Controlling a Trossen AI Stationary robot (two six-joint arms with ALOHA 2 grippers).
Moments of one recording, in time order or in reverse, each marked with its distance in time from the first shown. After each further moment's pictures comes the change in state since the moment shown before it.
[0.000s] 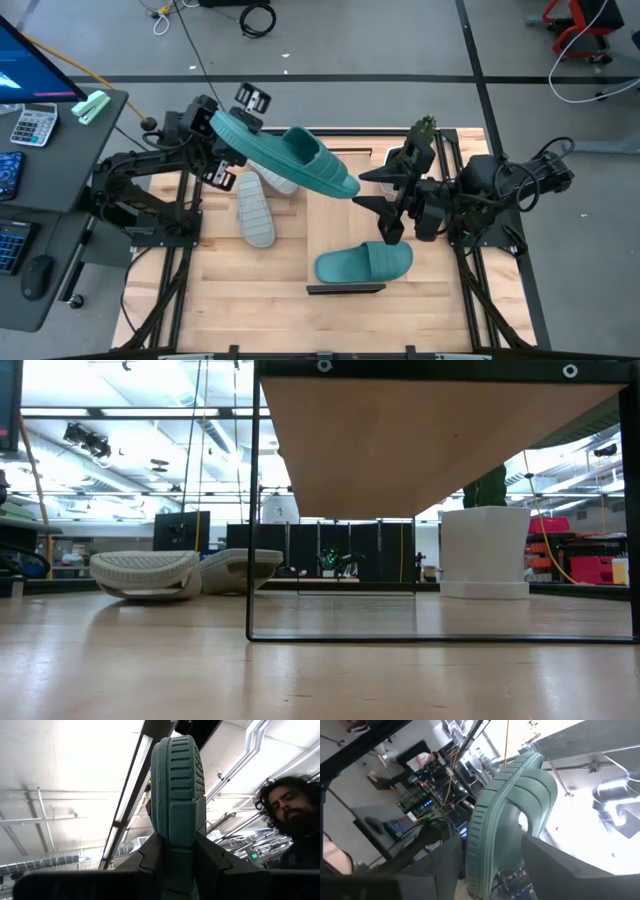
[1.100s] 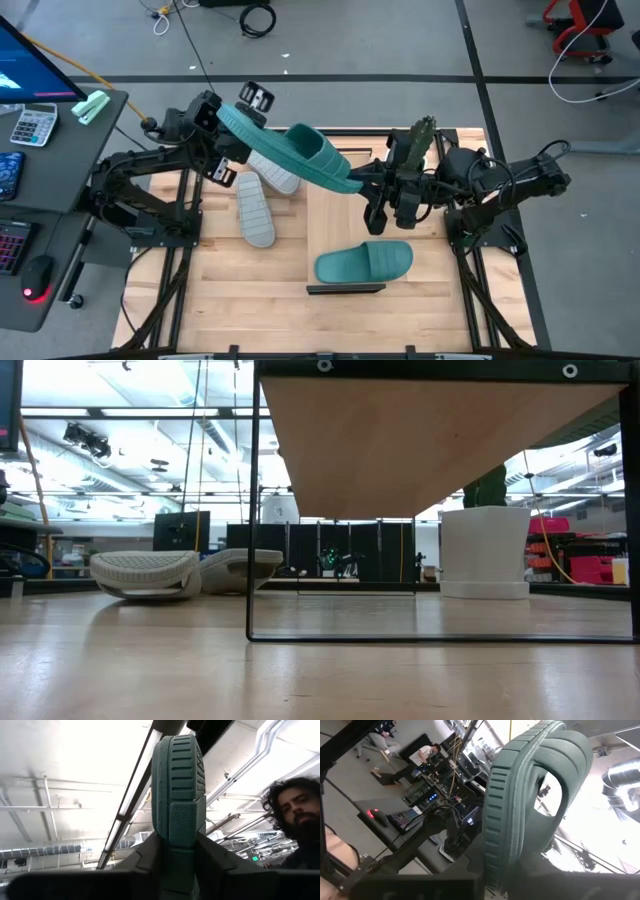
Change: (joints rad) left arm 0.001 -0.003 0.002 -0.073 -0.022 -0.038; right arm -0.116 0.047 0.000 0.003 -0.079 0.089
